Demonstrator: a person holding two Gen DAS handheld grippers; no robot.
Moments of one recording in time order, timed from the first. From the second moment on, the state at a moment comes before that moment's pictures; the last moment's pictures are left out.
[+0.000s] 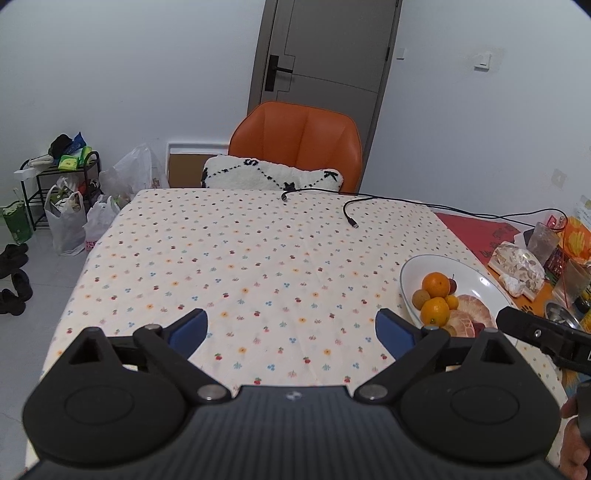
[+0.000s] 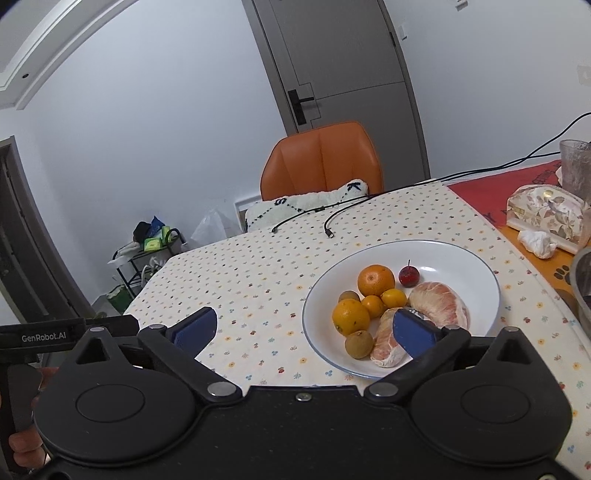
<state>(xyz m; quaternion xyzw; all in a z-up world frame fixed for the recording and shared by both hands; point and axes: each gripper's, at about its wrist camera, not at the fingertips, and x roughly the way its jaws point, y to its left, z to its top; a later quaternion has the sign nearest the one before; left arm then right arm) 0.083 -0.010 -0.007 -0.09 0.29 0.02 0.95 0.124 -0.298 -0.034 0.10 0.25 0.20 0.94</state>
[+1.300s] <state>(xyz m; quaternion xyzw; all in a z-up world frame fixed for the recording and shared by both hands) -0.012 -0.004 0.020 -0.05 0.29 0.01 0.96 0.033 -0.300 -0.012 0.06 0.27 0.22 0.94</state>
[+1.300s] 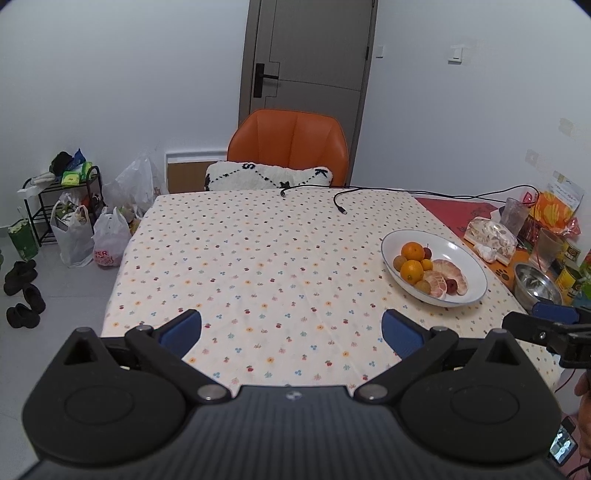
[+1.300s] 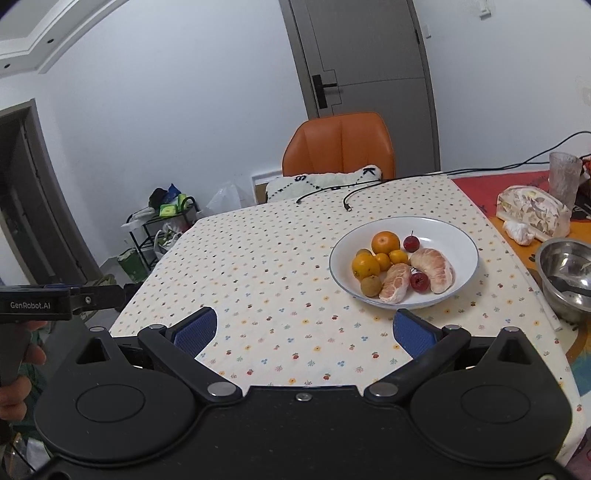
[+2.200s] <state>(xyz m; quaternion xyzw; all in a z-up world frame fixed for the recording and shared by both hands) -0.051 -0.006 0.024 -0.04 0.27 0.00 0.96 -0.007 -0.293 0.004 0.04 0.24 0.23 0.94</state>
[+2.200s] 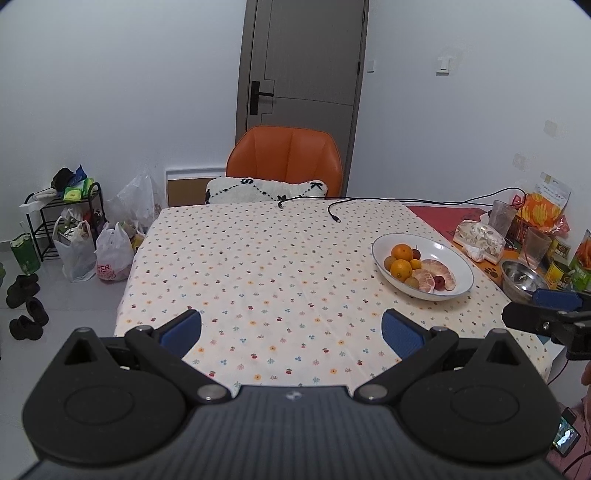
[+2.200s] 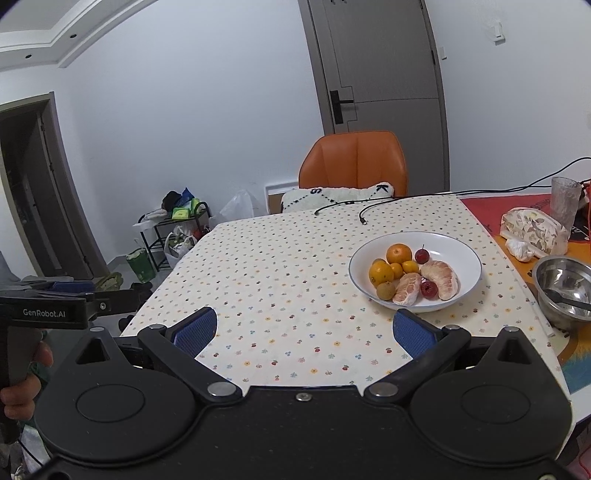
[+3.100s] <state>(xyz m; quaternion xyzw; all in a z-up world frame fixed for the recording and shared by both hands) -0.053 -0.002 0.020 -0.05 0.27 0.00 0.96 -0.007 -0.290 0.003 0.03 0.24 0.23 0.94</state>
